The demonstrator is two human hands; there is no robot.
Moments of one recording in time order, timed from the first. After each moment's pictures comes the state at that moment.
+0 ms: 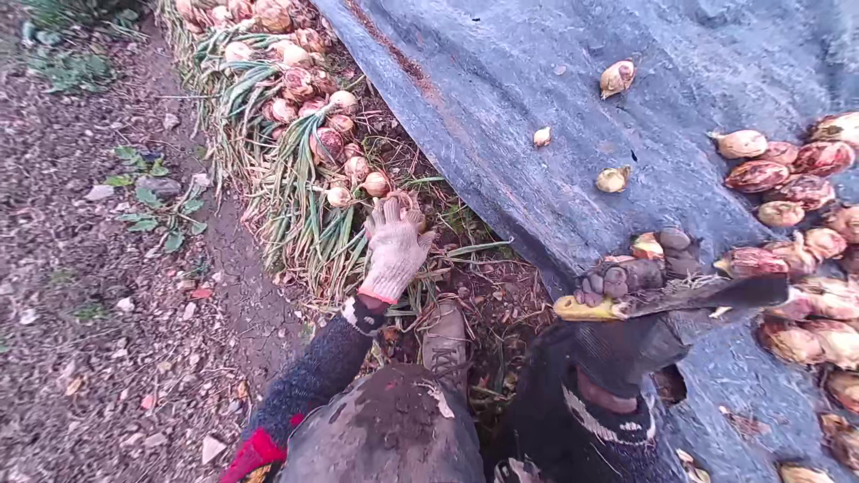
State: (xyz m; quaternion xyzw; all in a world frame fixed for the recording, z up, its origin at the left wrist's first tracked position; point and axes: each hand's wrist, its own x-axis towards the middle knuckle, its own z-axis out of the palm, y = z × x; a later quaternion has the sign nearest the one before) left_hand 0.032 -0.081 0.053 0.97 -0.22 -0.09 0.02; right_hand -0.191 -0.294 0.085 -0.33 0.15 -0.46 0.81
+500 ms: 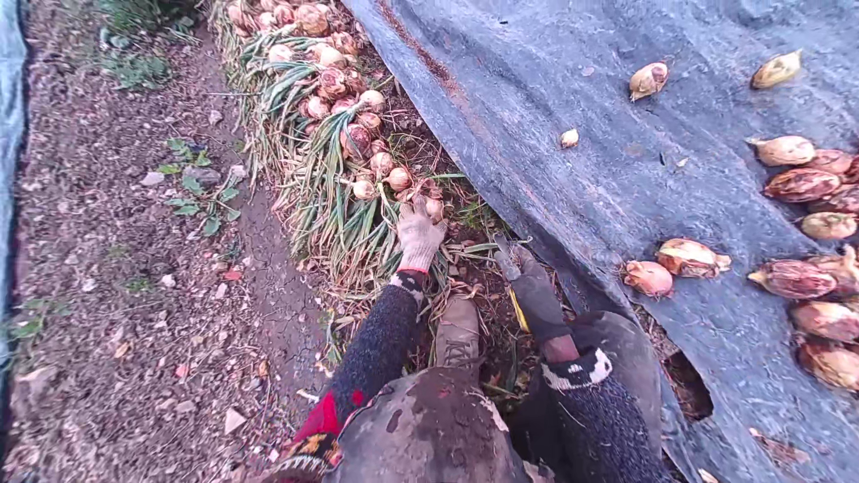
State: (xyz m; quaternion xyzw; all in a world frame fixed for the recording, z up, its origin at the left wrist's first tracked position) left_hand 0.057 -0.067 -0.040 1.00 -0.05 -0.06 0.06; right_hand -0.148 -0.228 0.005 -0.69 0.37 0.05 0.63
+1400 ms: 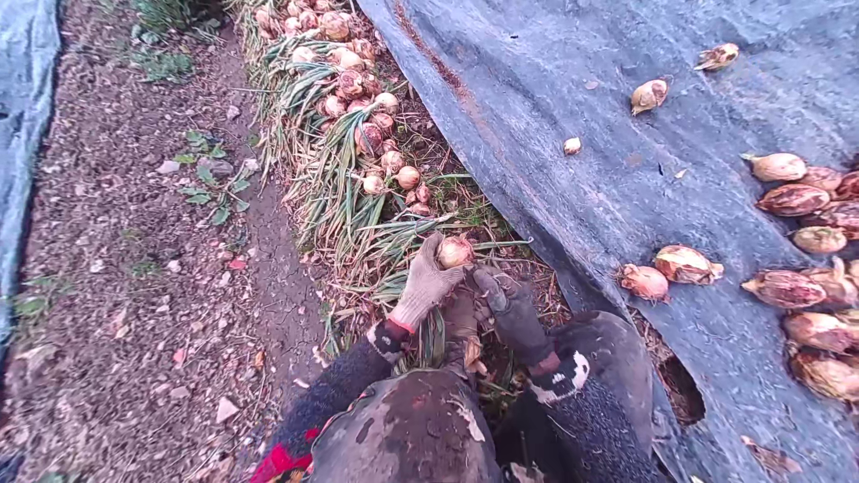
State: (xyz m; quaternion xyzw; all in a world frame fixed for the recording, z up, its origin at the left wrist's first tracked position) left_hand -0.055 -0.028 0.035 0.88 -0.11 -0.20 0.41; right_hand -0.172 -0.182 0.057 -0.51 0.17 -0.07 0.84
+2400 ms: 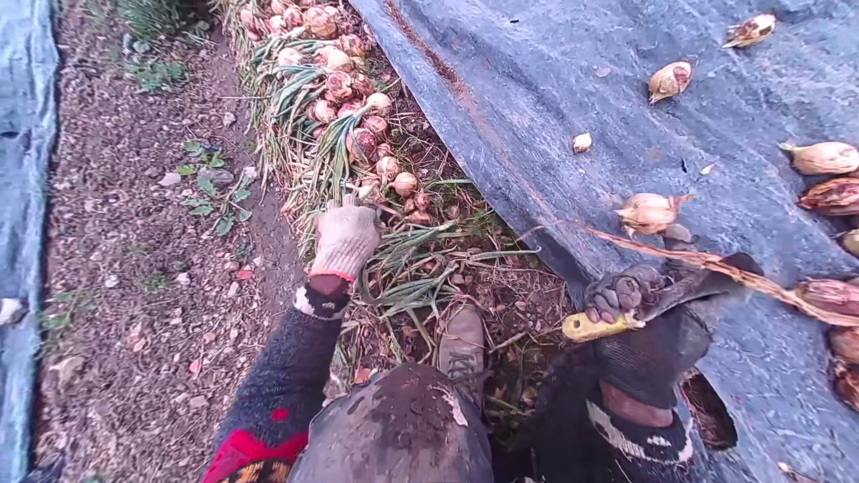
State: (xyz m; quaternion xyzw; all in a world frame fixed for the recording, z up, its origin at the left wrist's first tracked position) left_hand 0.102 -0.014 0.121 0.96 -0.13 -0.15 -0.18; right_hand -0.184 -0.292 0.067 -0.16 0.09 -0.30 0.94
